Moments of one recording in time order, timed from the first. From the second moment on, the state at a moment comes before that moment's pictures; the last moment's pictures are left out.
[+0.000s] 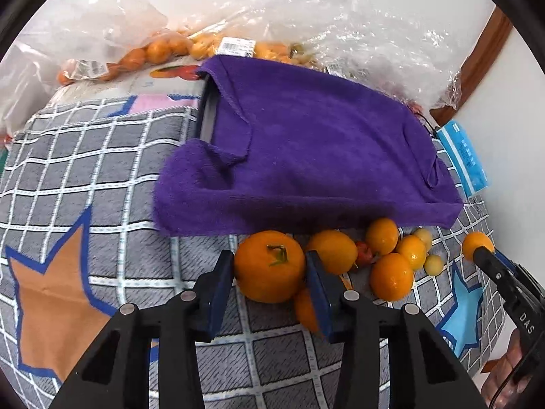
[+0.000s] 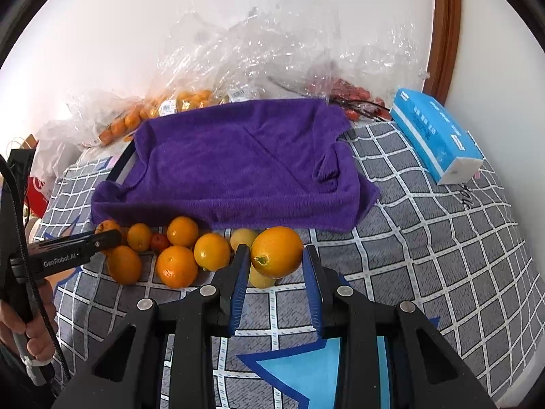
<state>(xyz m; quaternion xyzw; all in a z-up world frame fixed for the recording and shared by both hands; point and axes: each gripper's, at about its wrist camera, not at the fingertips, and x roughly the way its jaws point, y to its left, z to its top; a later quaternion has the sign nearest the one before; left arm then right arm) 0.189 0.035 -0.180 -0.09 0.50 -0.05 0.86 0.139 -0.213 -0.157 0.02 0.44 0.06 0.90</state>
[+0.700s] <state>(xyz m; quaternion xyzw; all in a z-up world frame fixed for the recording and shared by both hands) 0.157 0.038 -0.083 -0.09 0.43 -0.05 0.90 0.136 -0.215 -0.089 0.01 0.37 0.06 0.92</state>
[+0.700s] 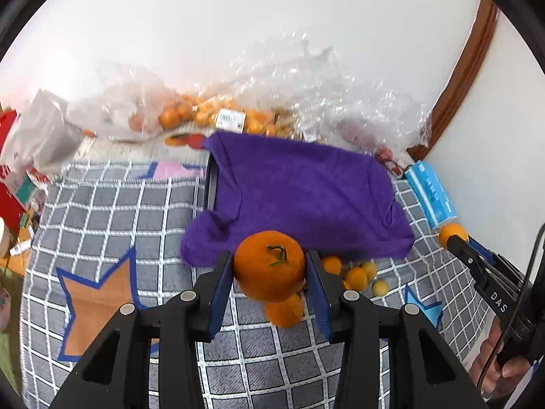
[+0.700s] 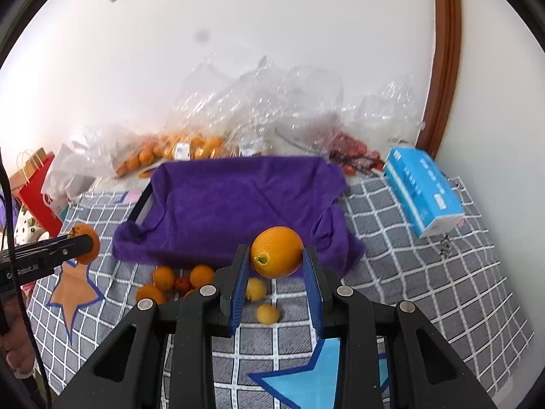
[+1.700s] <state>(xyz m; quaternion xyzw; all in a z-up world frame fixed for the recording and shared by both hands) 0.187 0.046 -0.021 -0.08 0.37 -0.05 0.92 0.172 -0.213 -0.028 0.01 0.31 0.07 0.95</state>
